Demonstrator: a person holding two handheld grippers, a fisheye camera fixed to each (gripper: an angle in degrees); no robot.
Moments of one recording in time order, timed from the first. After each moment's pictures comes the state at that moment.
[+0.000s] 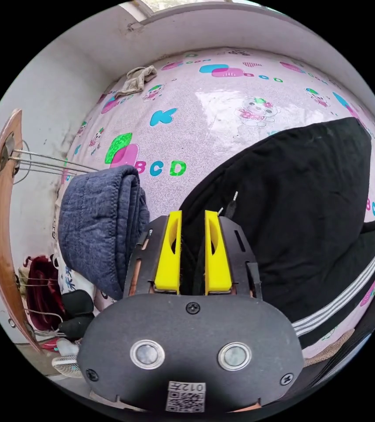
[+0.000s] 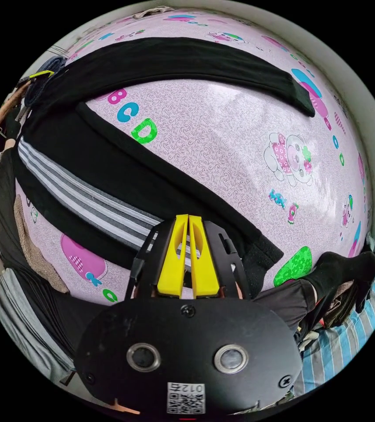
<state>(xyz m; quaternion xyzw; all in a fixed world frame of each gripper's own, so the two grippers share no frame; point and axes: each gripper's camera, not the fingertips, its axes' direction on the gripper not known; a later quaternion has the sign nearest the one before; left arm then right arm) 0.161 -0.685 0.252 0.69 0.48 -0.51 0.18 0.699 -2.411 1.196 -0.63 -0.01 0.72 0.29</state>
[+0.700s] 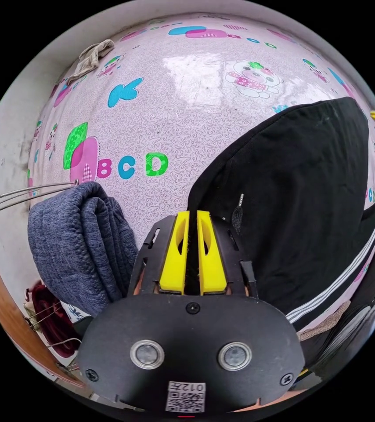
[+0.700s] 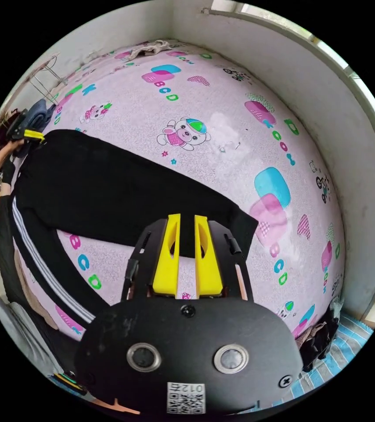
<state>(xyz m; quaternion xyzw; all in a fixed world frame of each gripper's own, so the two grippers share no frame) 0.071 -0.699 0.244 0.73 0.49 -0.40 0.25 0.878 -2.232 1.214 -0.63 0.06 0.67 0.39</state>
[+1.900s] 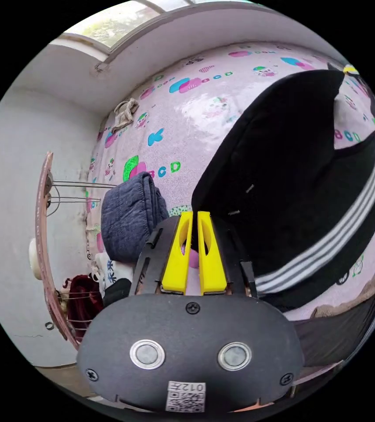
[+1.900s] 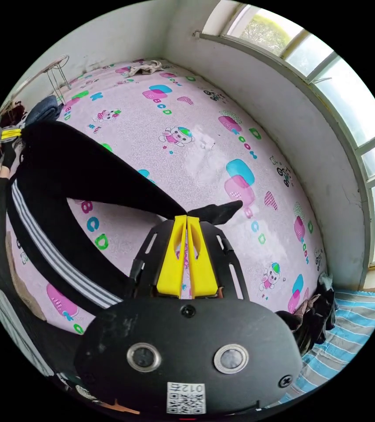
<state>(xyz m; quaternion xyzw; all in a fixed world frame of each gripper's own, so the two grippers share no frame) 0.377 -0.644 0.165 0.71 0.35 -0.56 0.26 0.884 -2.602 1.319 -0.64 0.14 0.63 0.42</state>
